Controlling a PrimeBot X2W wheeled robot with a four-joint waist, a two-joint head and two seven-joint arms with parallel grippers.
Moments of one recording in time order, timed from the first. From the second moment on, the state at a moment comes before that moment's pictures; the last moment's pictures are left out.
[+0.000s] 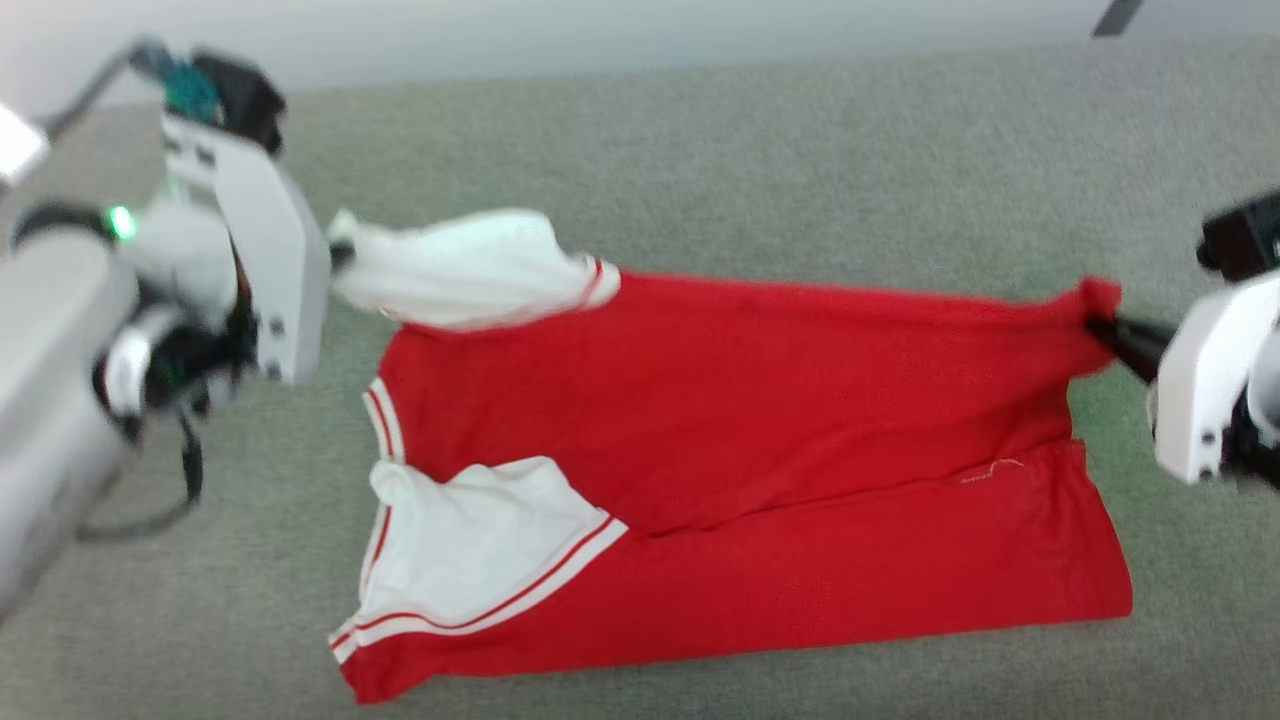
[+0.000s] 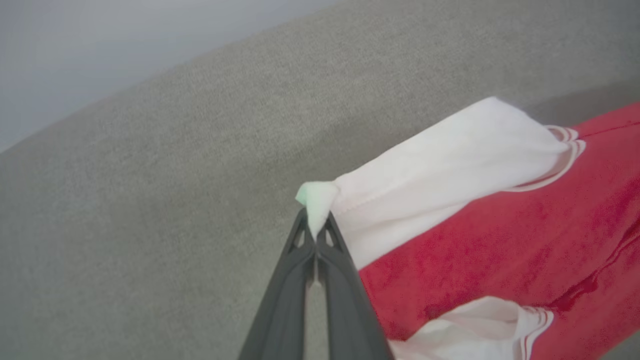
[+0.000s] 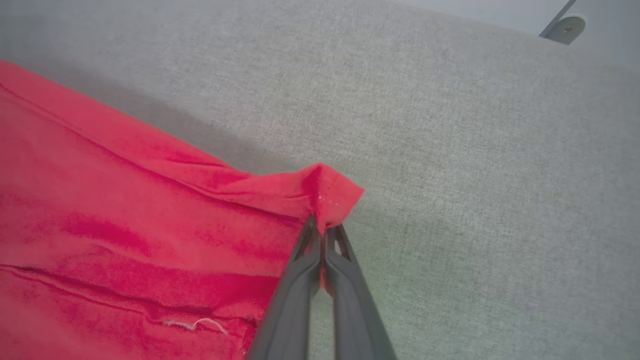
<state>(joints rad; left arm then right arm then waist) -1.16 0.79 -1.05 0.39 -1.17 0.05 0.58 -0.72 -0.65 0.55 0.36 0.82 0.13 0.49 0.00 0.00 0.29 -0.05</state>
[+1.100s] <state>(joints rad) -0.68 0.84 -1.09 0.15 -1.38 0.18 0.44 -0.39 -0.56 0.42 0.29 0.75 0.13 0.60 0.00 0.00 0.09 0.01</state>
